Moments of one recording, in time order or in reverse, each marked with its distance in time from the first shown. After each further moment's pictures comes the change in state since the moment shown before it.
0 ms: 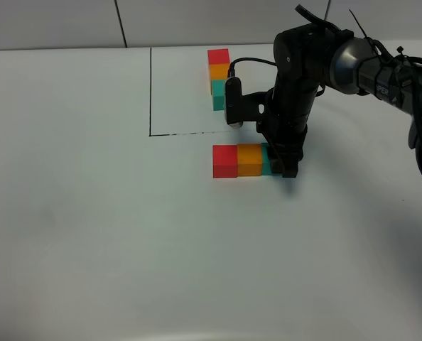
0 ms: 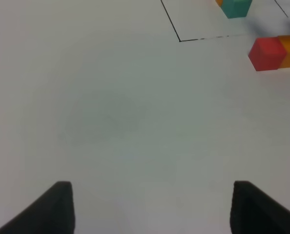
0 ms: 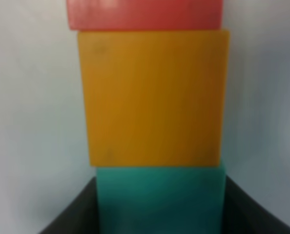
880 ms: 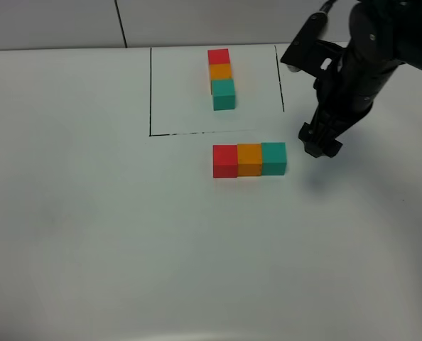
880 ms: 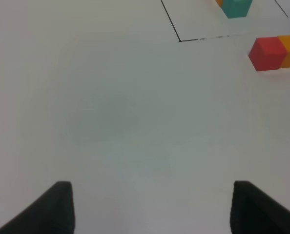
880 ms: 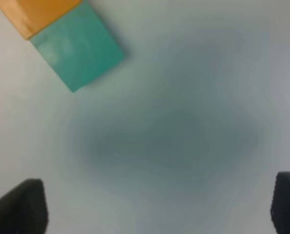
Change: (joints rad) left arm 0.000 0.000 0.000 0.000 0.000 0.000; right arm -0.070 -0.459 0.384 -0.139 -0.174 0.634
